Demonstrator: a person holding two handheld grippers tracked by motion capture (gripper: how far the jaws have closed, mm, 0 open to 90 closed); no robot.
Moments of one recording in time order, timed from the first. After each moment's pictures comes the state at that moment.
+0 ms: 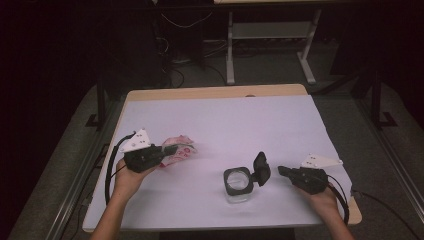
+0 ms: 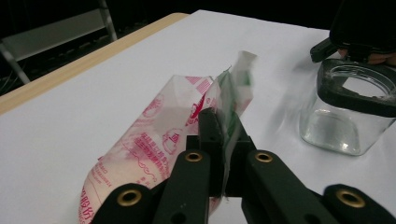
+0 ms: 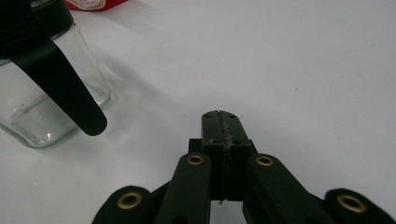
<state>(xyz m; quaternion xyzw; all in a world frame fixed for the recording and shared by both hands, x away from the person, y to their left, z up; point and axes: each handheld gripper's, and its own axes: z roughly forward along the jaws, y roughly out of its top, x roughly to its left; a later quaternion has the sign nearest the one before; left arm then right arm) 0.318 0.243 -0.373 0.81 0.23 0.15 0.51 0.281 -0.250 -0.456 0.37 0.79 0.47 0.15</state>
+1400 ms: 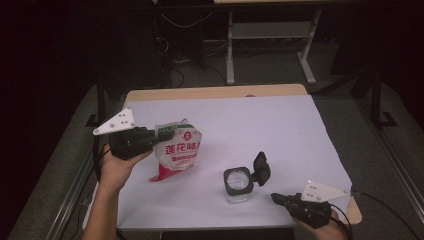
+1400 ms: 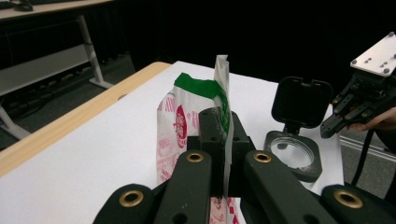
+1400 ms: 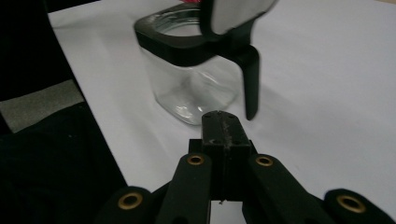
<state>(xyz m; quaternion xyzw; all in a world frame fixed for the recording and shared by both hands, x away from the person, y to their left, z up) 0.302 0.241 -0.286 0.79 0.20 0.13 0.56 0.199 -0.222 -0.430 0.29 0.81 0.50 0.11</state>
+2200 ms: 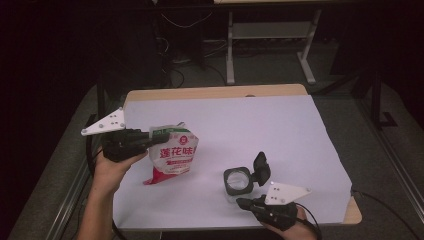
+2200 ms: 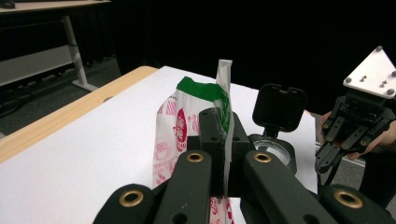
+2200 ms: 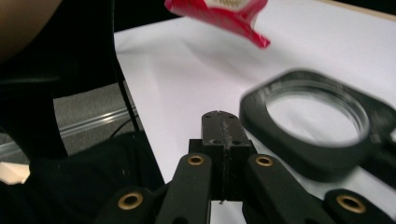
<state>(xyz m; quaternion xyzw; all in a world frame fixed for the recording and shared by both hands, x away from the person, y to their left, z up) 0.297 0.254 -0.283 0.78 0.20 0.10 0.58 0.195 -0.140 -0.406 0.22 0.82 0.52 0.08</state>
